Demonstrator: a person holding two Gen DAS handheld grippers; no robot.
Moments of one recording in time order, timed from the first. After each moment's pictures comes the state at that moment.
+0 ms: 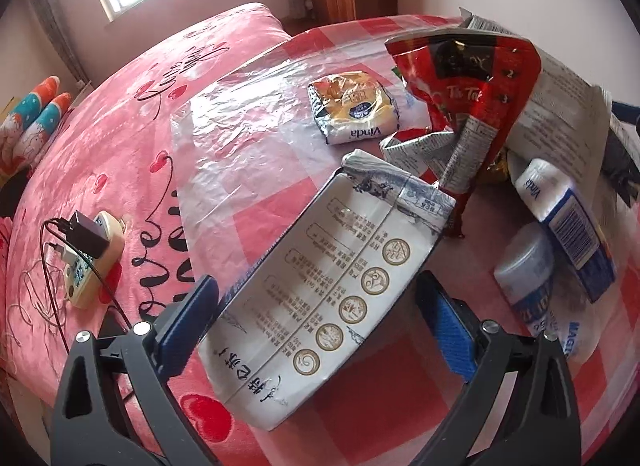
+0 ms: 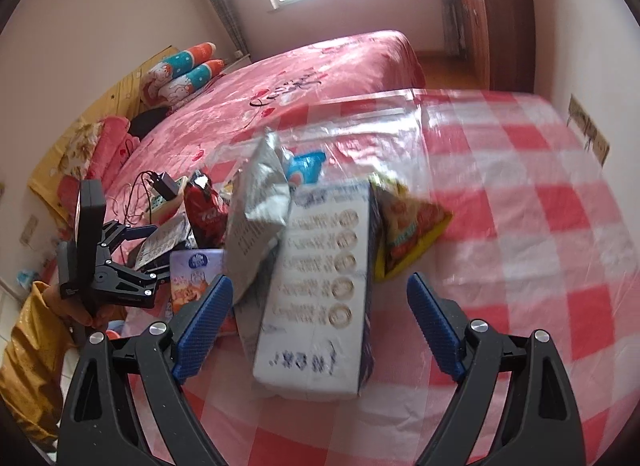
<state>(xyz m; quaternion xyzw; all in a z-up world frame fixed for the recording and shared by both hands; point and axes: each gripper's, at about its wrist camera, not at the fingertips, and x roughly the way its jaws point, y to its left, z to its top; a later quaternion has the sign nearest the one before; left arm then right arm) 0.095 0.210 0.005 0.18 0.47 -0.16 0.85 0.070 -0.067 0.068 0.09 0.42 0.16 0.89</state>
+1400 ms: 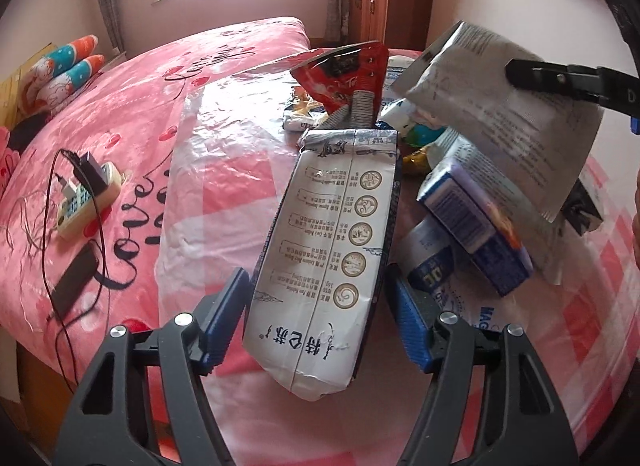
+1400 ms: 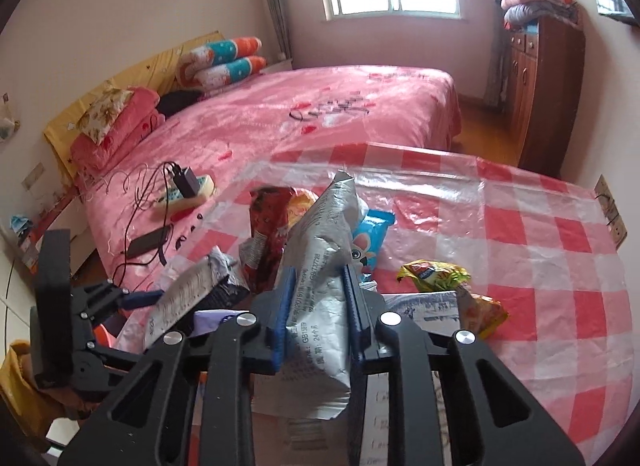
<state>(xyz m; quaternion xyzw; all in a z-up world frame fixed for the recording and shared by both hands) 0.021 0.191 0.015 0.07 0.44 -0.12 0.89 0.095 -0.011 0.086 0.01 0.36 0.20 0.91</state>
